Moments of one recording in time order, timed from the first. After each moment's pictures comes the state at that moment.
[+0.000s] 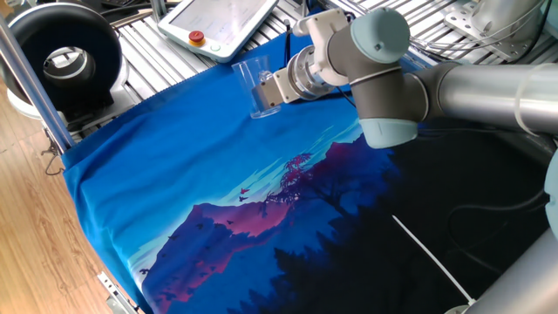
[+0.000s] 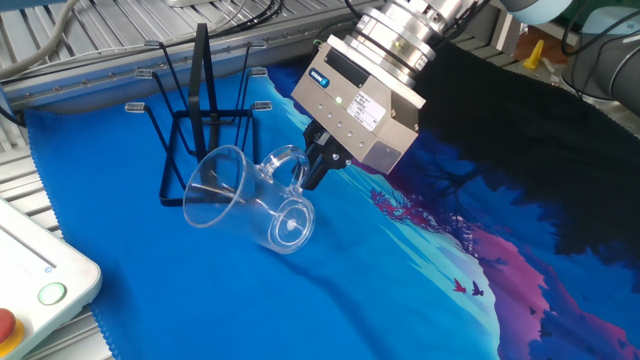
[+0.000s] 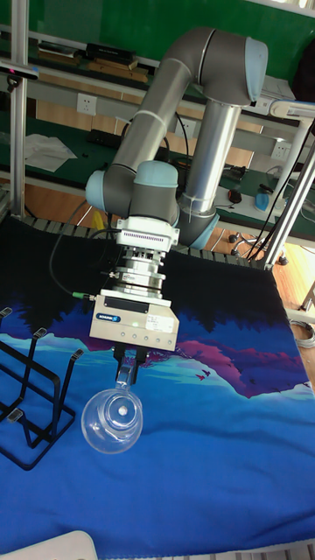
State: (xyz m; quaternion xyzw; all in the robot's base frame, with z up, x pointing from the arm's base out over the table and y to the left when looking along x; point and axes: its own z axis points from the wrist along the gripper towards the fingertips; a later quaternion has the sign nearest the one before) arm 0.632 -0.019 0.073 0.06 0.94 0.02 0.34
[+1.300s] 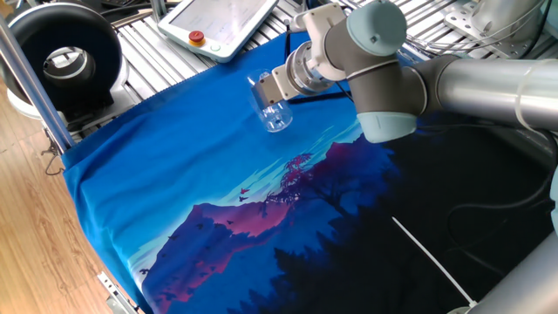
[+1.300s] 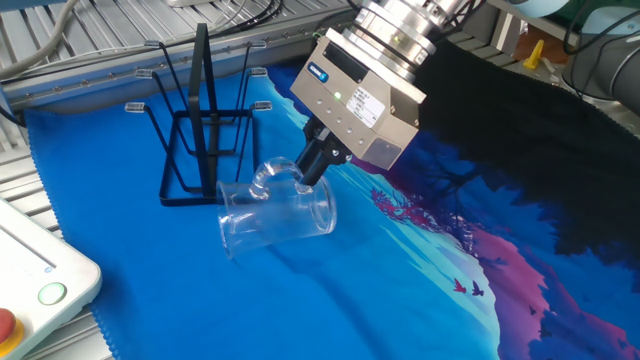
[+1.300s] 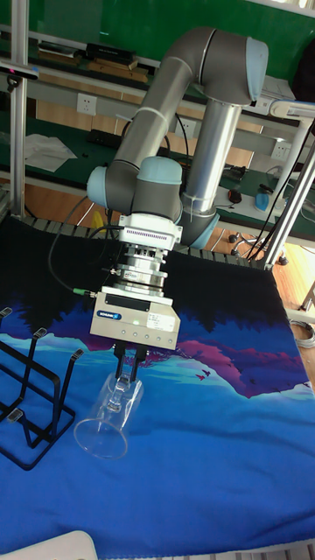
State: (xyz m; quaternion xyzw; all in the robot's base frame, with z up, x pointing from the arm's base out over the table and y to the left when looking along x) arm 0.632 -0.021 0.079 0.05 0.94 0.01 0.33
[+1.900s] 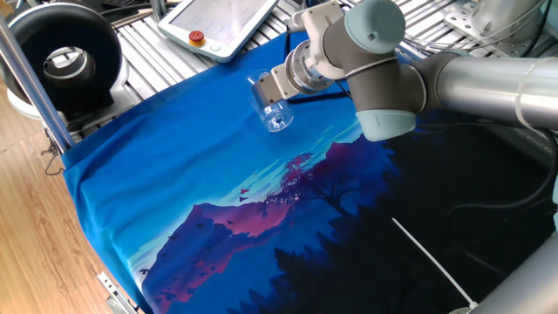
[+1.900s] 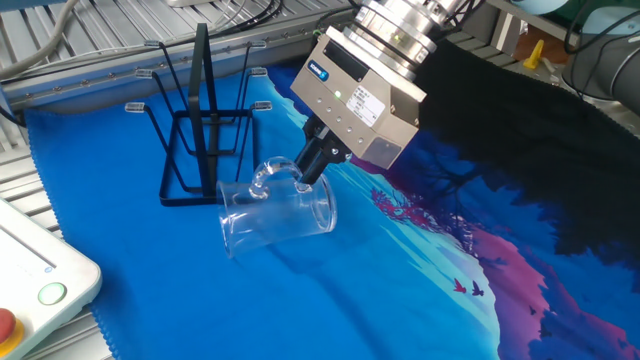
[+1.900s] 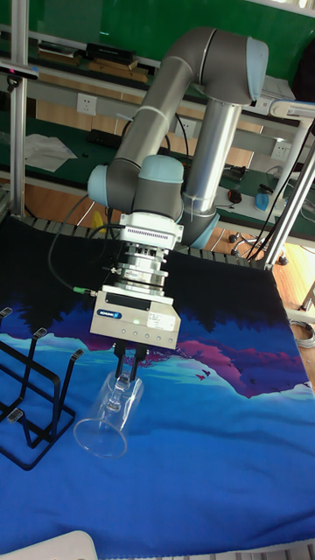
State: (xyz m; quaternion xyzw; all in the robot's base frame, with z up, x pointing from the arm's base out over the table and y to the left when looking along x) arm 0.631 -0.022 0.082 0.05 0.94 0.01 0.33
